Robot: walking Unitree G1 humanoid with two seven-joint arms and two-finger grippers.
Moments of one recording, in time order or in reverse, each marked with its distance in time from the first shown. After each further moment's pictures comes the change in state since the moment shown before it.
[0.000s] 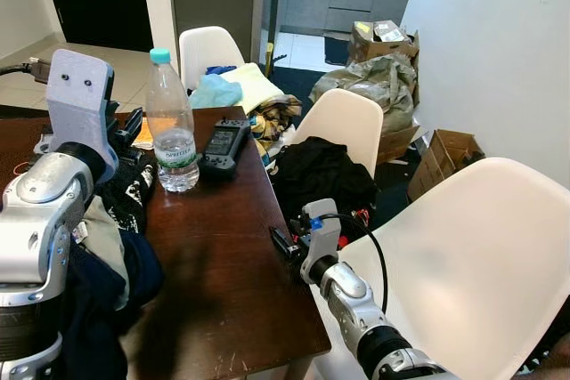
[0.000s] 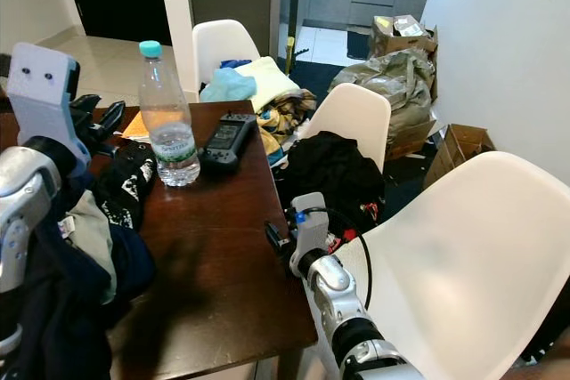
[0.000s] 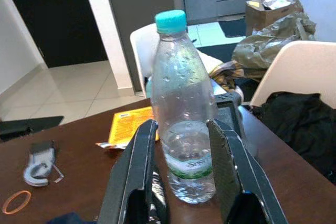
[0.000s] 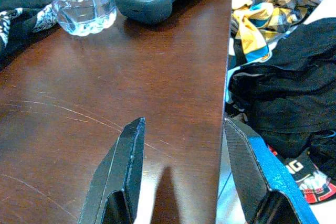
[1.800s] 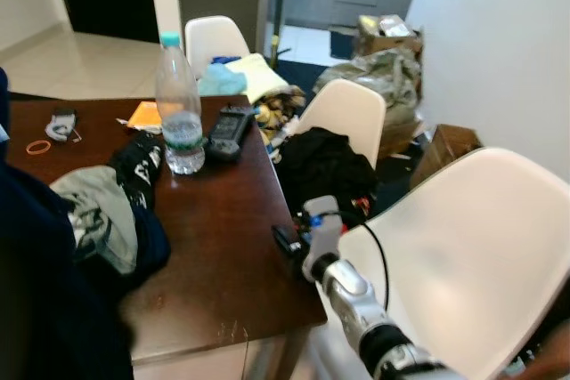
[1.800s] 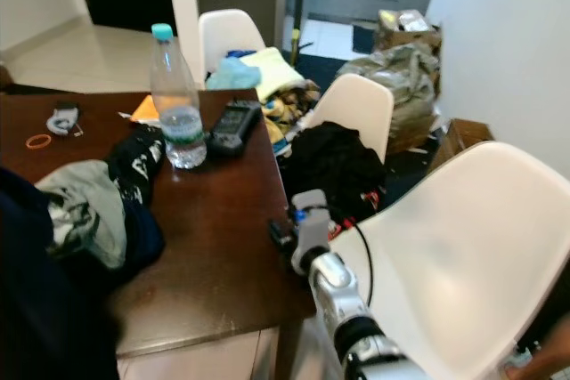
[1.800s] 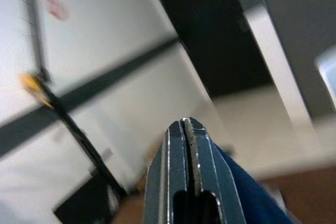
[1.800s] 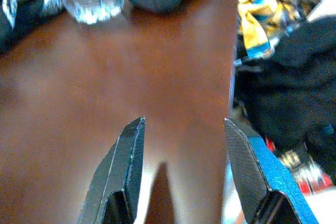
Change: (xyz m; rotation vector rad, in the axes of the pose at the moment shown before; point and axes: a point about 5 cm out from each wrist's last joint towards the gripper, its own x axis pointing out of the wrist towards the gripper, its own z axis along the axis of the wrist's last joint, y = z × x) left arm -0.005 0.144 0.109 0.483 -0.097 0.388; right arm 0.002 0.000 0.003 -0.022 0.006 -0.009
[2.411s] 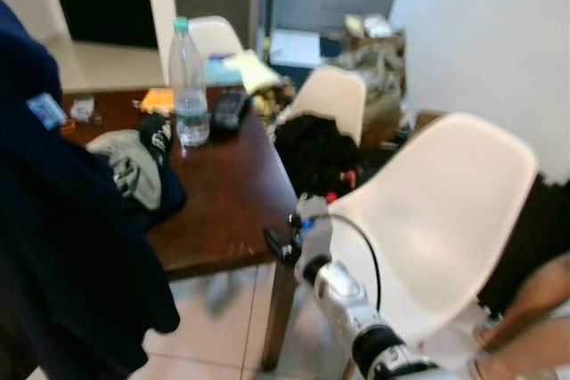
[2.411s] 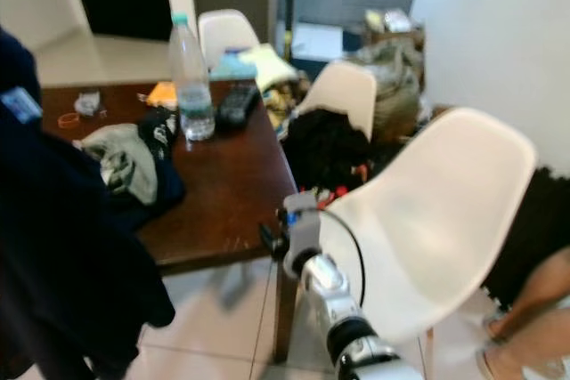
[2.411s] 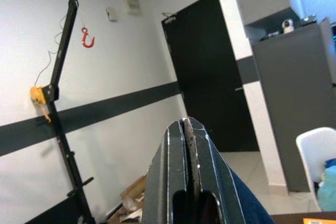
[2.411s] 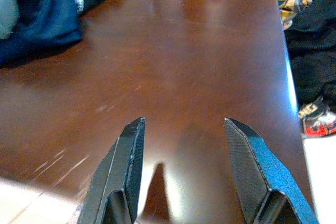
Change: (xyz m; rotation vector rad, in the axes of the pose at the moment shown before) left arm 0.000 0.016 0.051 -0.211 -0.224 0.203; right arm 0.001 0.004 -0.002 -0.001 0.005 0.012
